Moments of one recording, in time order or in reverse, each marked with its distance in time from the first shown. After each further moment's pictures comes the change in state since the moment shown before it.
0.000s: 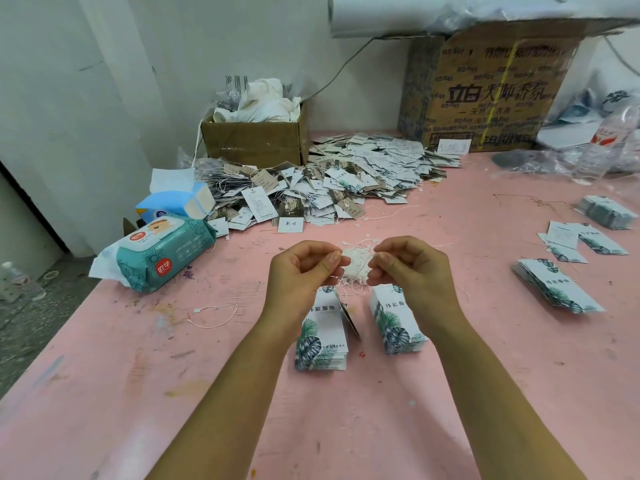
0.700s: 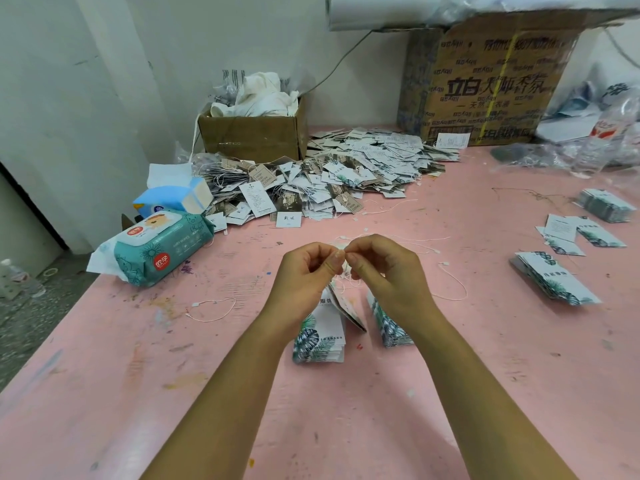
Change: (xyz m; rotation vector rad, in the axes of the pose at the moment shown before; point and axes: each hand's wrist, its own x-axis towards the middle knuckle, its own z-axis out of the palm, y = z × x) left_hand -0.005 0.001 0.005 0.173 -0.125 0.030; right_hand -0.009 0.000 0.020 -0.399 -0.143 -0.269
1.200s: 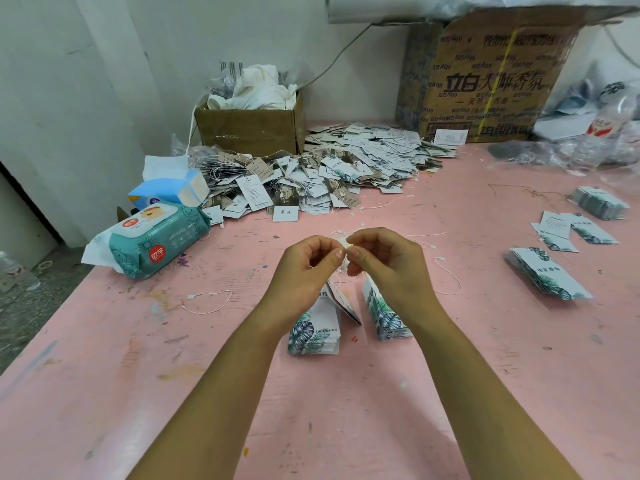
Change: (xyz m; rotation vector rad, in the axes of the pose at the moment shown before) left_hand -0.001 -0.003 0.001 0.046 -0.021 -0.004; right_hand -0.001 0.001 -0.005 0.203 0.047 0.147
